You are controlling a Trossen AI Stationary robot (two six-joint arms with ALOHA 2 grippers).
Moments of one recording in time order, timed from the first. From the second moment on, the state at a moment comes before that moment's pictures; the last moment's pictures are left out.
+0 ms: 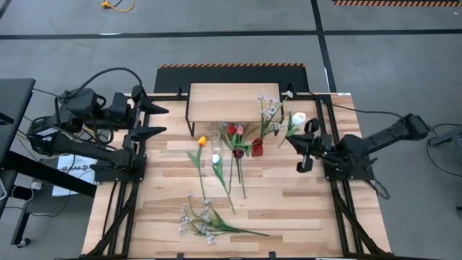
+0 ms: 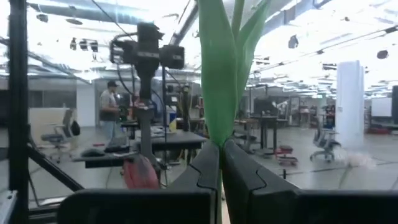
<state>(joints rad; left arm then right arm) 0.00 0.79 1.32 -0.51 -0.01 -0.02 0.31 0.70 0.25 0.86 0.52 -0.25</state>
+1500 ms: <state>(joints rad) 0.00 0.95 1.32 -0.70 0.18 -0.26 -0.12 1.41 0.19 1.57 0.03 -0.01</state>
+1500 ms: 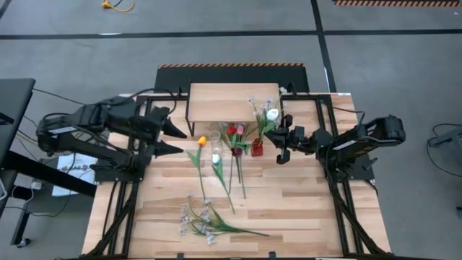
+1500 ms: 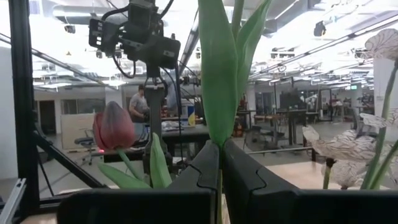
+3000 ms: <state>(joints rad) 0.00 0.97 1.32 -0.68 0.18 -0.26 -0.12 1.57 0.23 1.57 0.13 0.03</state>
